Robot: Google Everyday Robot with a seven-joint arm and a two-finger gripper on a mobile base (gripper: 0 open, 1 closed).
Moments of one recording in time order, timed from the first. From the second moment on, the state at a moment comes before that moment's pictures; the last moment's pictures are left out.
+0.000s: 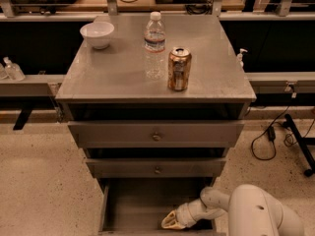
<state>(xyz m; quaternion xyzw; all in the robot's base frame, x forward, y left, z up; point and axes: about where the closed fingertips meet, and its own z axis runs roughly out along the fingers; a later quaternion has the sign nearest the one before) 0.455 -0.054 0.141 -0.63 0.62 0.40 0.25</state>
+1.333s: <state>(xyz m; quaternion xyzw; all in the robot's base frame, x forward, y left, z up) 0.470 -0.053 0.230 -0.64 0.56 0.31 0.42</state>
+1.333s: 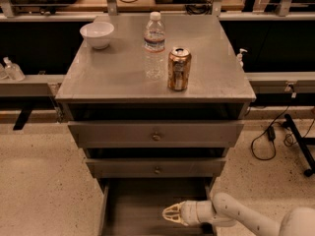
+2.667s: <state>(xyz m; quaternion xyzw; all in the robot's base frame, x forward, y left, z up) 0.410 -0.147 0.358 -0.68 0.61 0.25 0.33</state>
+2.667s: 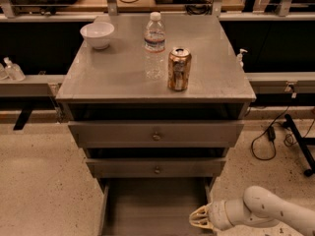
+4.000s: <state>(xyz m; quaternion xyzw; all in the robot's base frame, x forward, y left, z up) 0.369 -0.234 0.403 -0.67 0.65 0.27 0.24</state>
